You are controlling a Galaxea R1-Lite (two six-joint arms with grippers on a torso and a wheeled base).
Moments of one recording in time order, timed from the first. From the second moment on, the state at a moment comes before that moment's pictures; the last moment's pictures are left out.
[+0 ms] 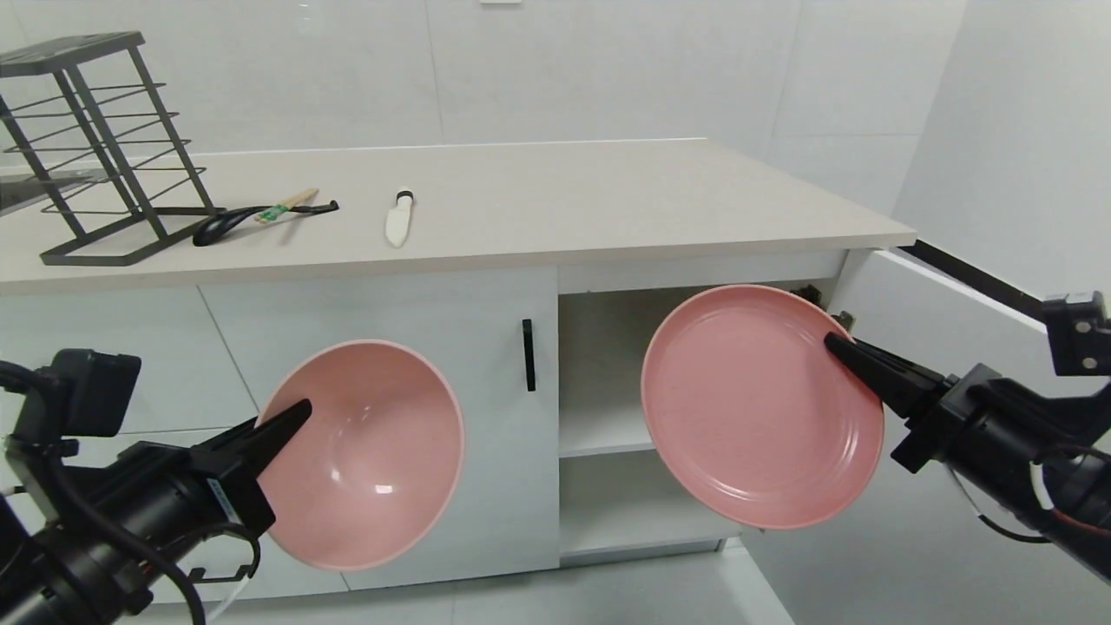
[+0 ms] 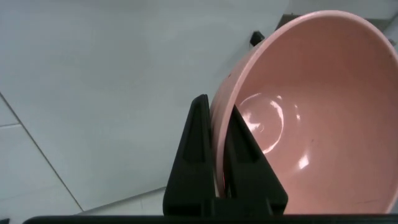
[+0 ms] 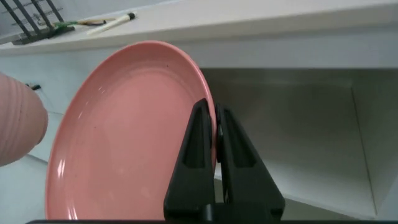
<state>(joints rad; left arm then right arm) -0.45 1.24 -0.14 -0.98 0.12 -0.22 0.36 1.60 -0.12 -1.57 0.22 0.23</state>
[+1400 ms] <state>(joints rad) -0.61 1.29 -0.02 -1.04 0.12 -0.20 0.33 1.81 -0.07 -1.57 0.22 0.19</state>
